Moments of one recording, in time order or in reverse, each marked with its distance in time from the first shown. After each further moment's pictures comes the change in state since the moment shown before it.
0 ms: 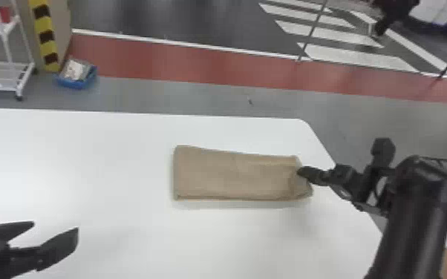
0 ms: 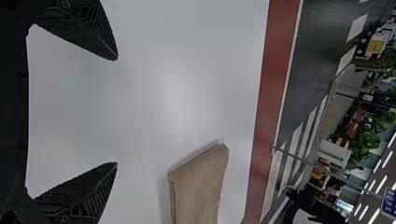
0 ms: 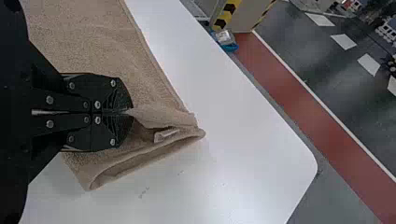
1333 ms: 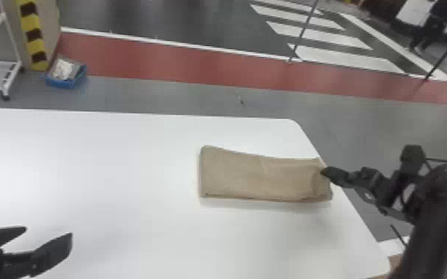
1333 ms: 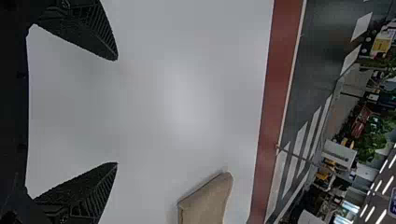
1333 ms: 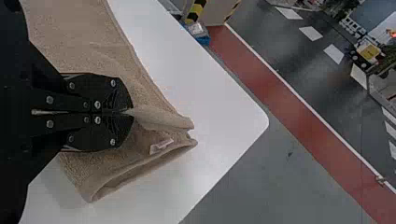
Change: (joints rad) left arm 0.004 -0.006 -0.024 0.012 -0.022 -0.006 0.003; right arm -0.001 -0.131 -0.117 0.077 -0.059 -0.030 0.023
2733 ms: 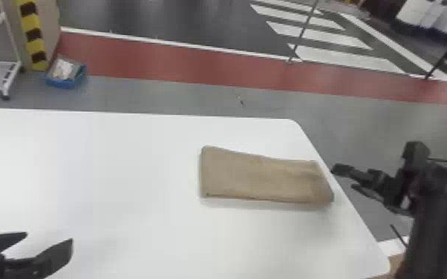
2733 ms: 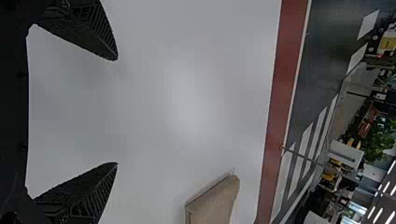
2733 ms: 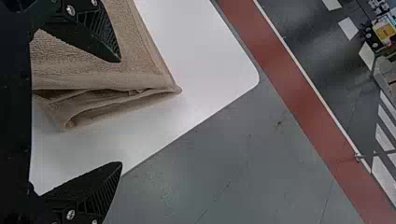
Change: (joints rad) left arm 0.012 0.002 -0.008 0.010 -0.018 -0.010 -0.004; right arm -0.023 -0.070 0.067 0.145 0.139 -0.184 -0.013
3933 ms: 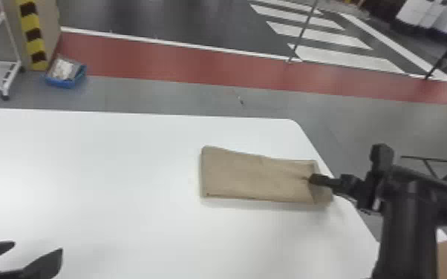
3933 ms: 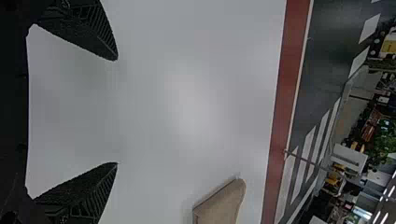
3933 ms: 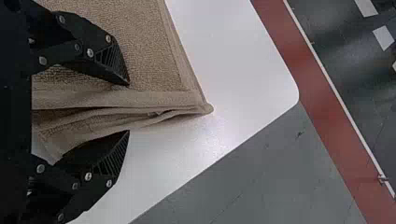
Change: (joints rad) left arm 0.051 0.008 0.024 -0.033 -0.007 -0.014 -0.010; right arm -0.026 0.054 0.063 0.133 0.075 -0.128 -0.006
